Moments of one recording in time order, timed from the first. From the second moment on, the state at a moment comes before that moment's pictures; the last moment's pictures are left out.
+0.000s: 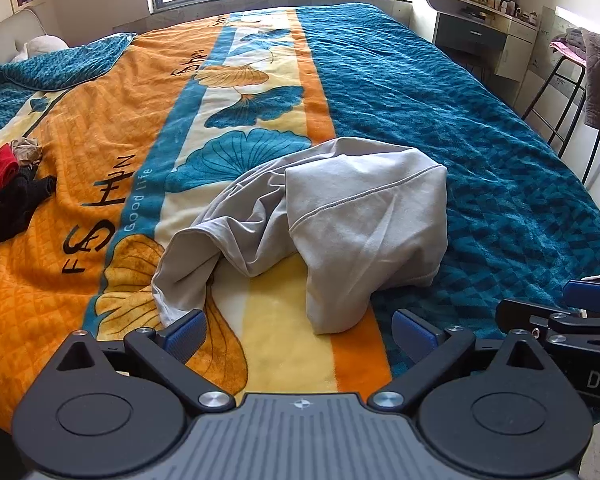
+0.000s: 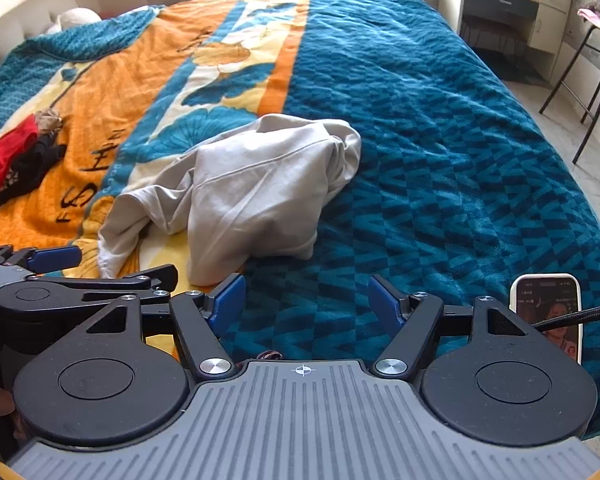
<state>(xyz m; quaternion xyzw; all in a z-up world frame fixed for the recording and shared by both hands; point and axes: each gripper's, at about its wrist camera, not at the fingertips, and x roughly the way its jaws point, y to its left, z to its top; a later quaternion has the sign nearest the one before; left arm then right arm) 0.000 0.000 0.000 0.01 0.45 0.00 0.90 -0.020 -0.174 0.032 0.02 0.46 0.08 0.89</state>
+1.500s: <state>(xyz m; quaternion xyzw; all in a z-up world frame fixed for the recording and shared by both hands) -0.001 -0.001 -0.001 0.00 0.44 0.01 0.90 -0.021 -0.175 0.032 0.01 0.45 0.08 0.89</state>
